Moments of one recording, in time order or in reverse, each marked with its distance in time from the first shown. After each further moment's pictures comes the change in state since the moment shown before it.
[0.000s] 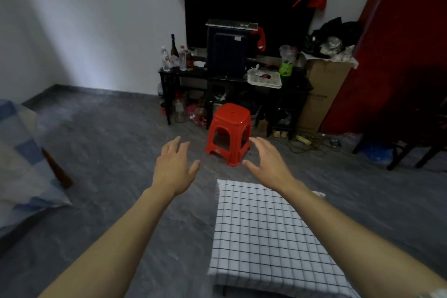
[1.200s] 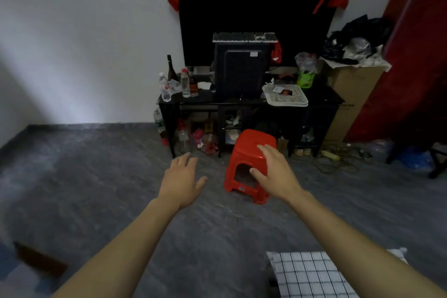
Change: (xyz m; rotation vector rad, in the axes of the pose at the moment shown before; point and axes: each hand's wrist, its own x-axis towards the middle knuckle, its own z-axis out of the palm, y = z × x) left_hand 0.426 -0.210 0.011 0.126 -0.221 0.174; right_hand 0.419 -0.068 0.128 0.008 0.100 0.149
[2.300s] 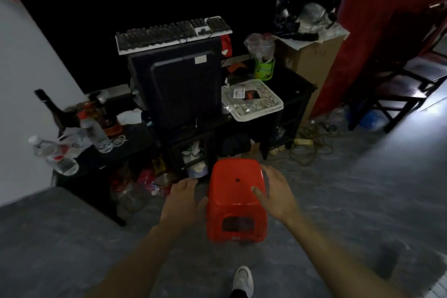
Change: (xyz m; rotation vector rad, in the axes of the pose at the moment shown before) left_hand 0.562 -0.037 0.145 -0.097 -0.328 0.284; right_hand 0.424 0.158 0.115 0.114 0.097 0.526
